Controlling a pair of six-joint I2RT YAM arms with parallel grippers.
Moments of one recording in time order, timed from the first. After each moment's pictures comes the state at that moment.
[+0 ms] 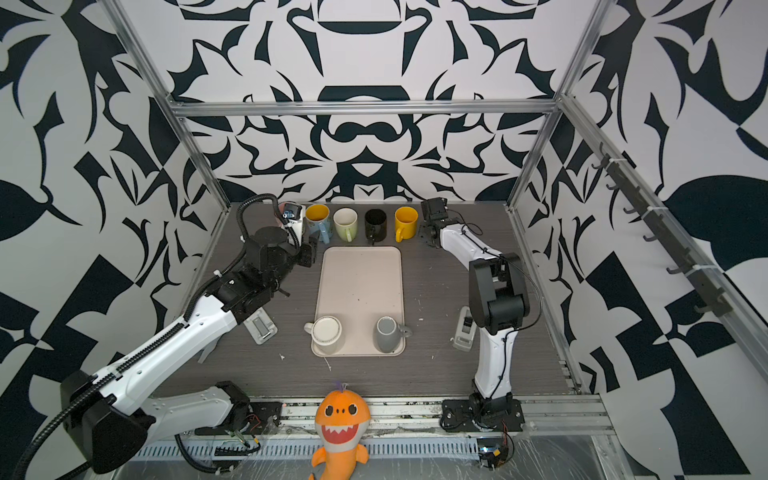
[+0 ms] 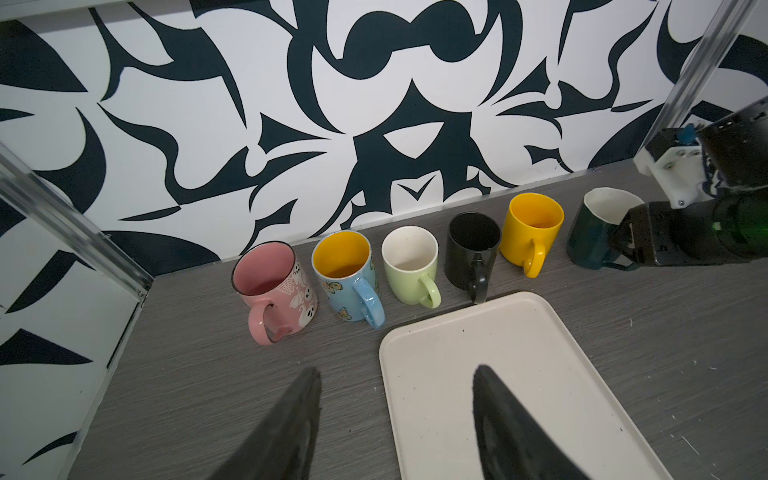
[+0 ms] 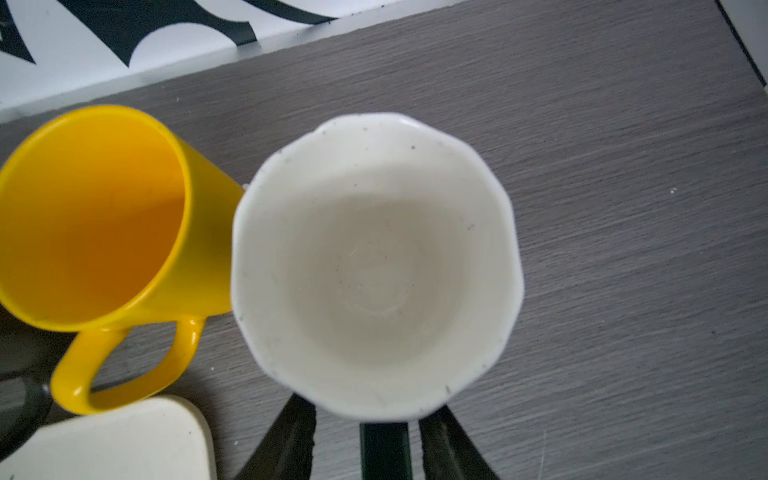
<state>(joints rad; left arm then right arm) -0.64 1.18 1.05 -0.19 -0.37 -0.04 0.23 1.99 1.53 -0.46 0.22 0.43</state>
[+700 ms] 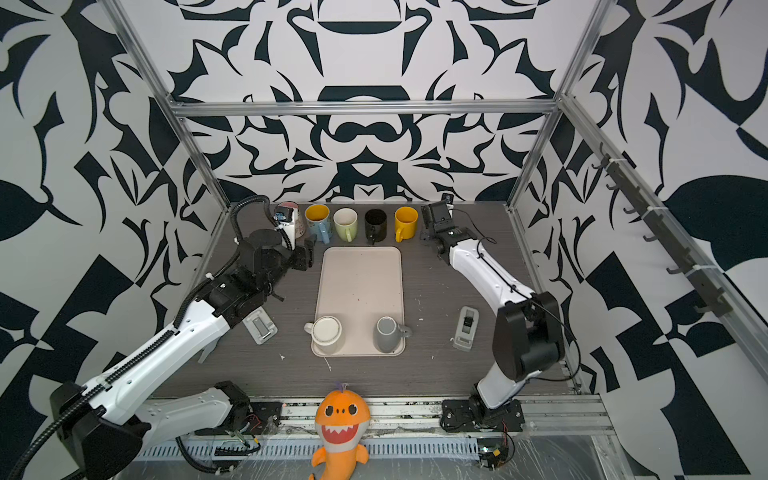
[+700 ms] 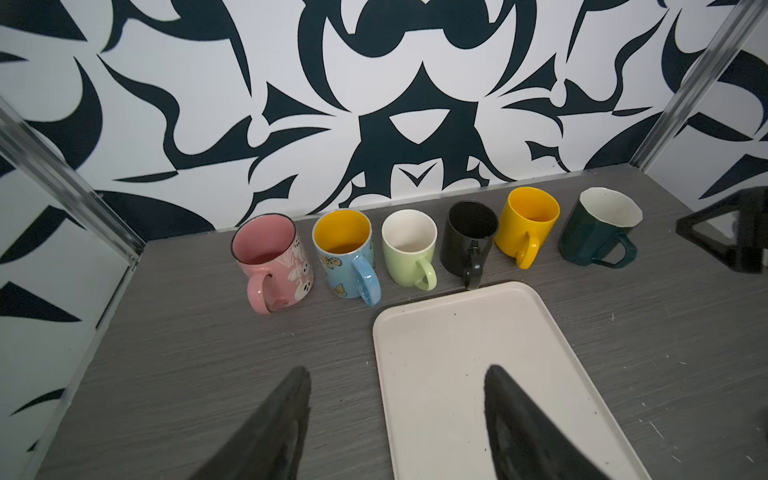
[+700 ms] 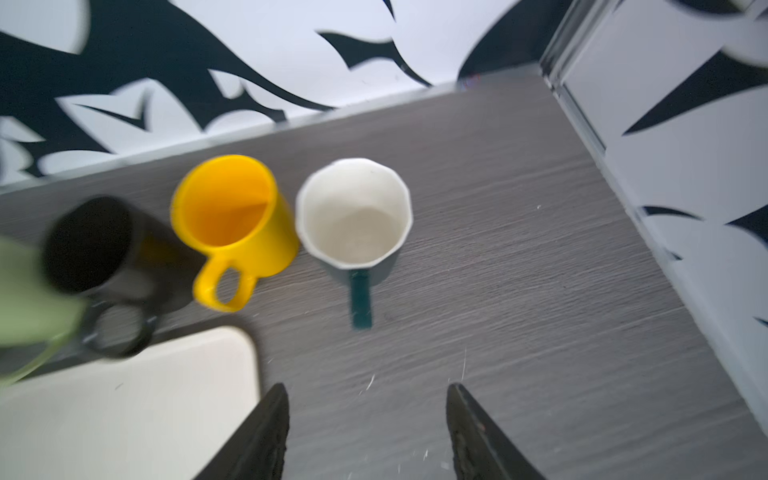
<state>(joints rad) -0.62 1.13 1.06 -0.29 -0.34 -0.16 0.37 1.58 1.34 -0.52 0.39 0.44</state>
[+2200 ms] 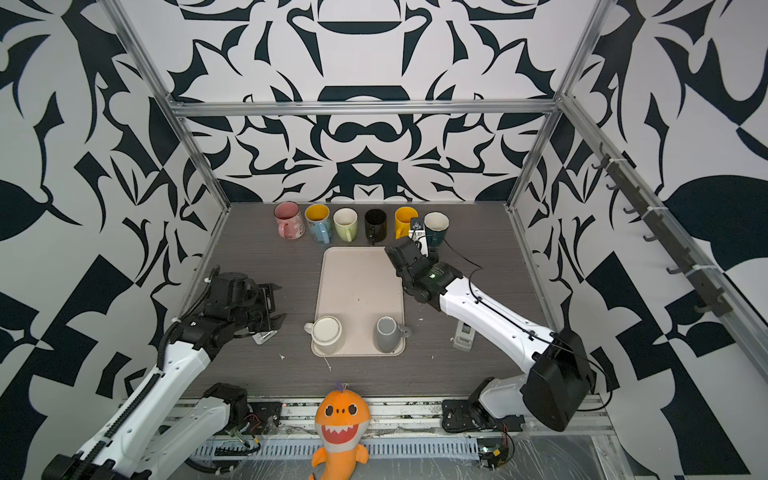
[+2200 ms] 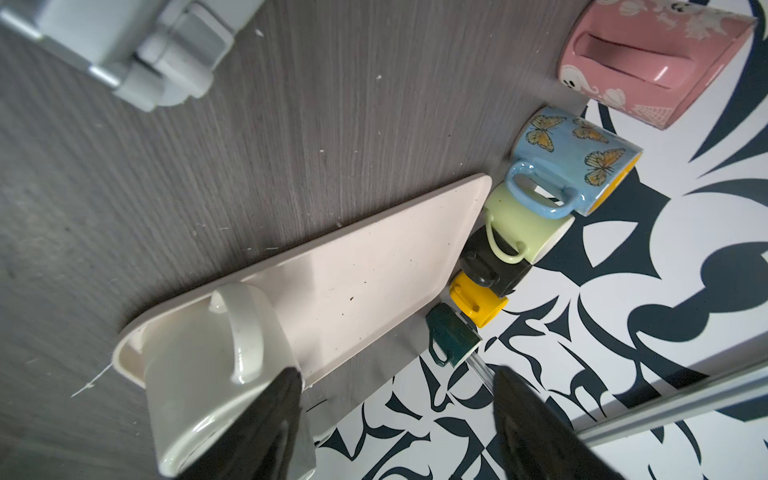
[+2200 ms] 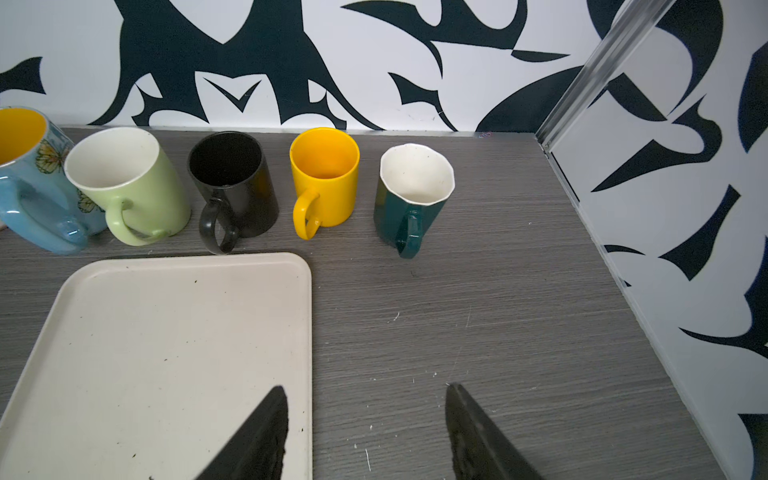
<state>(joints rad) -0.26 0.85 0.65 -0.61 0.19 -1.91 0.70 1.38 1.13 -0.52 0.67 0.47</state>
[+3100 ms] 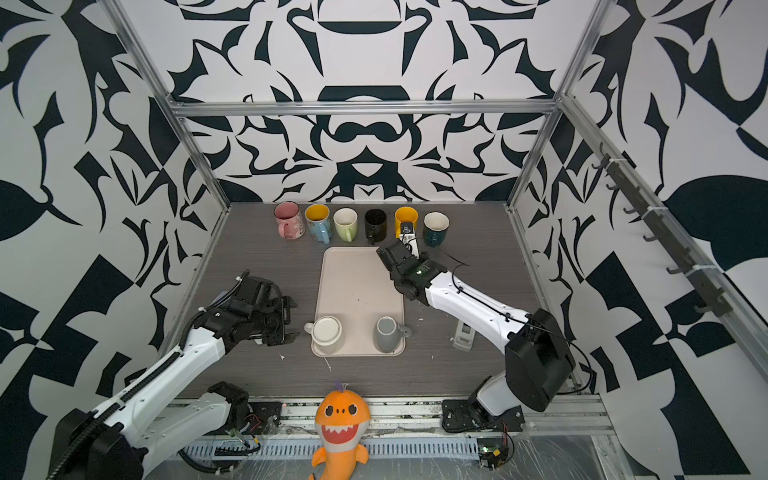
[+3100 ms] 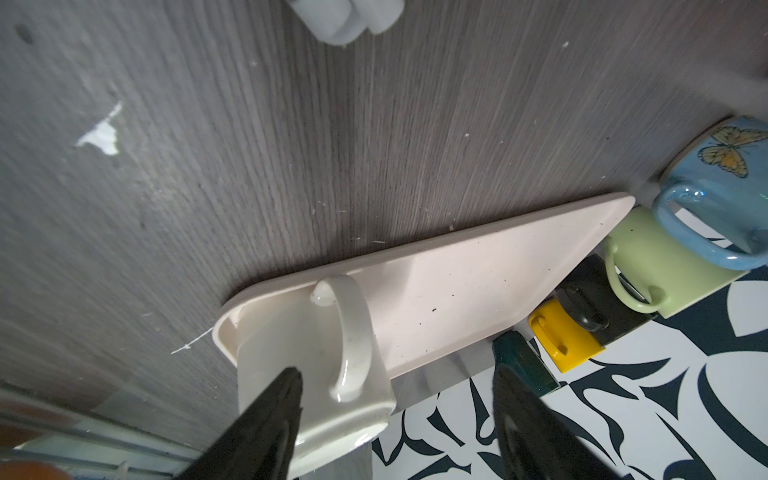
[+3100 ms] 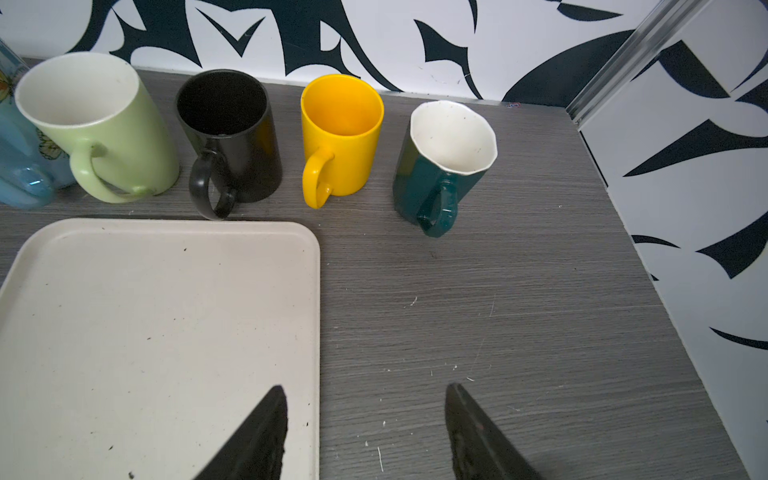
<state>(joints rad) -0.41 0.98 0.62 -0.65 0.20 -2.04 0.70 1.49 1.13 -0.49 0.63 0.47</state>
